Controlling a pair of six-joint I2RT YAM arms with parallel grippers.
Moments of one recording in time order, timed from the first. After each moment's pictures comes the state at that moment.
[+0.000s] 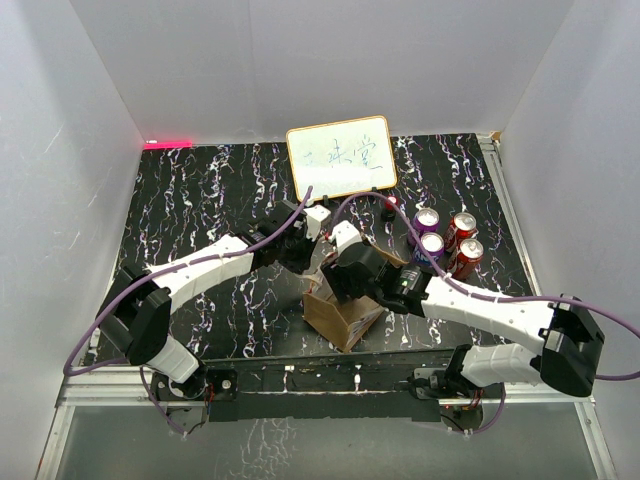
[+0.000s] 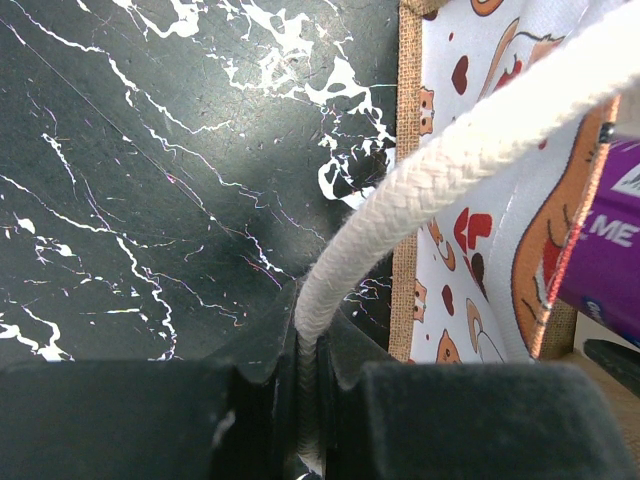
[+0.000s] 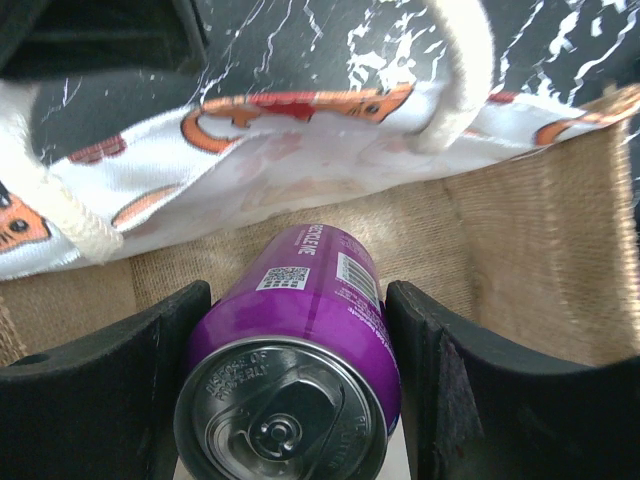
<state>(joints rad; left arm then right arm) -0.73 1.53 1.05 -0.43 0.11 -0.07 1.00 1.23 0.86 -0.40 0.34 0.23</state>
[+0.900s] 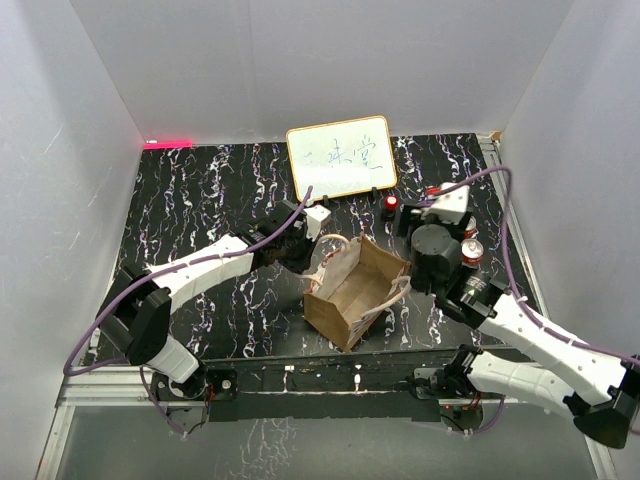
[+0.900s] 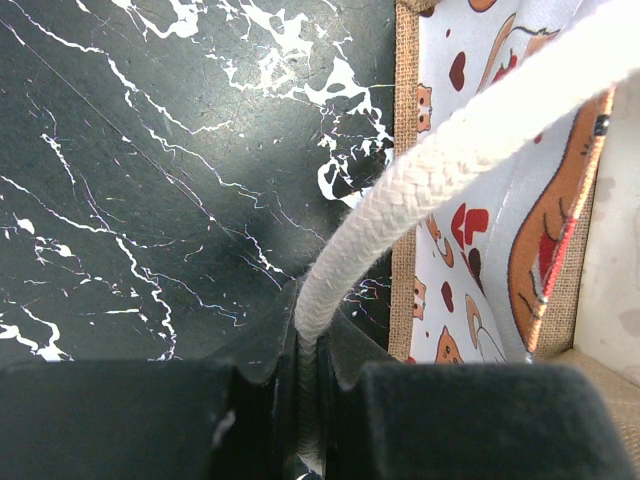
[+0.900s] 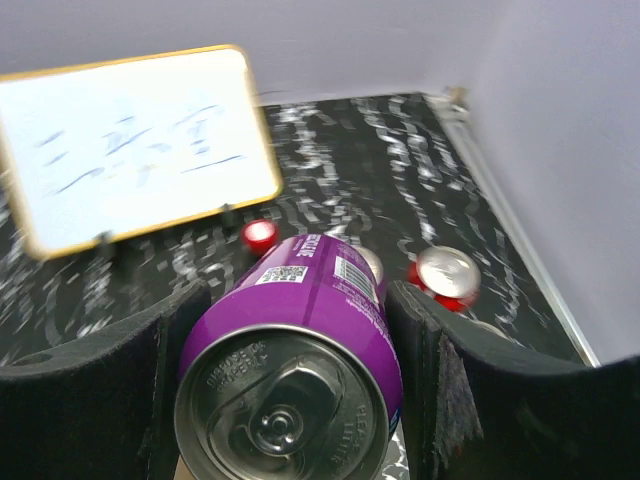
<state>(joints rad) -0.73 1.53 1.05 -0.43 0.11 -0.07 0.81 0.87 0.85 -0.18 1.10 0.17</state>
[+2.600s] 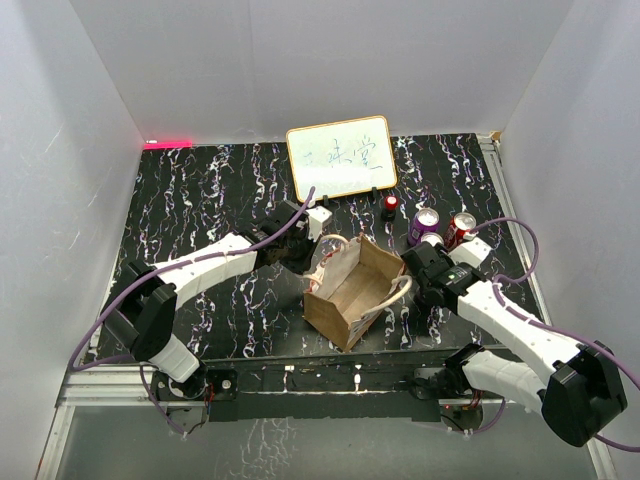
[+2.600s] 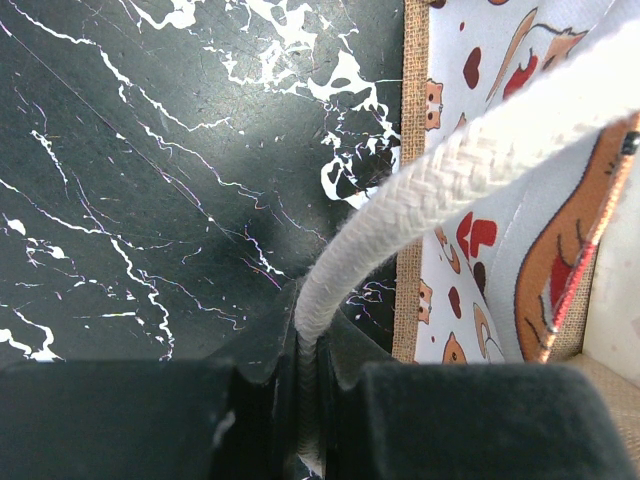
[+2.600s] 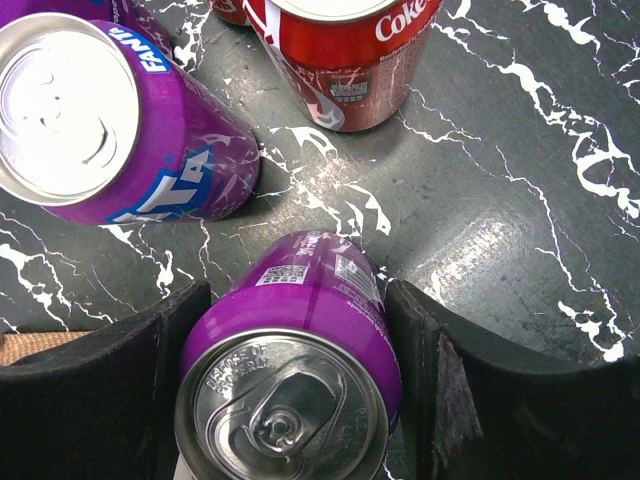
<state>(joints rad) -0.73 1.56 1.06 -0.43 0.11 -0.07 0.53 1.01 0.64 -0.80 0.74 1.18</state>
